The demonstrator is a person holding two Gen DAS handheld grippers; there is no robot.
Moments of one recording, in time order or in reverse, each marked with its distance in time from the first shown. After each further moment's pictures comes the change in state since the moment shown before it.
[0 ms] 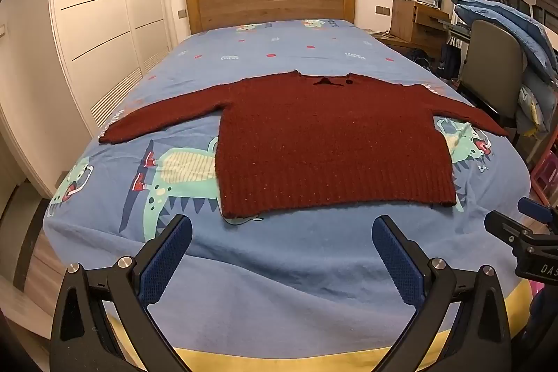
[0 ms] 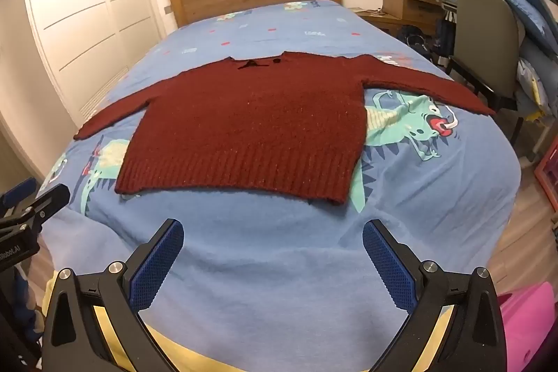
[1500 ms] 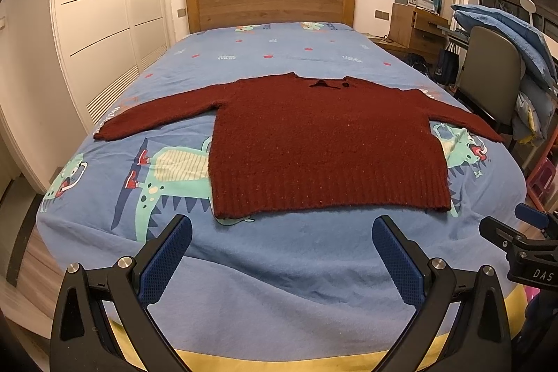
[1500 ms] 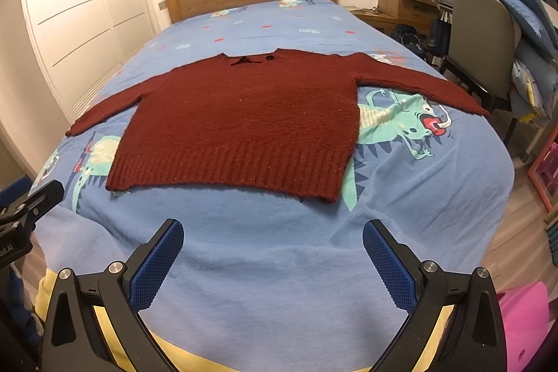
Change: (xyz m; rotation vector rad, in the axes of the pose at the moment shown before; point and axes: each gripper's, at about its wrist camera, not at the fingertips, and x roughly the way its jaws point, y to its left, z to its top) left arm 0.001 -0.003 -0.001 -0.017 -0.020 -0.015; right arm 0.001 -0.002 0.001 -0.004 0.014 -0.034
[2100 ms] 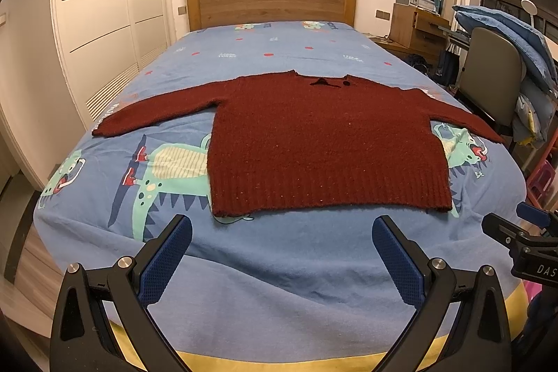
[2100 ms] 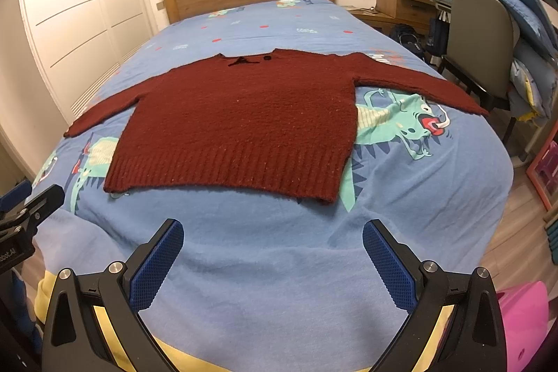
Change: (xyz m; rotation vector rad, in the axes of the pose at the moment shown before) left arm 0.004 0.000 -0.002 -0.004 0.004 -0.003; right arm 0.002 -0.002 0.002 0.003 0.003 -0.004
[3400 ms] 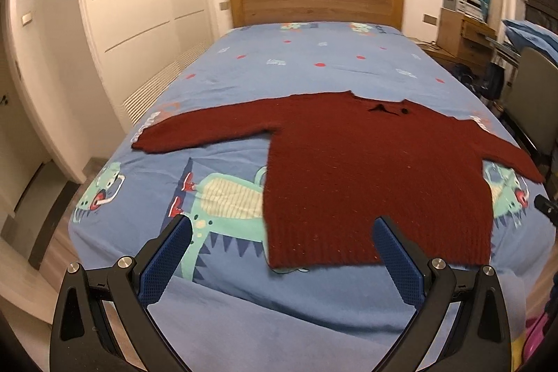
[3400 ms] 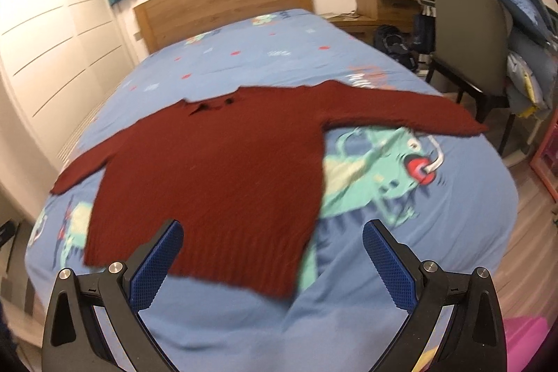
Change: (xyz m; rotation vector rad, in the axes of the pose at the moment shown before) left arm 0.019 0.050 0.079 -0.088 0.042 0.183; right arm 0.047 -0.083 0.096 0.121 -0.060 -0.004
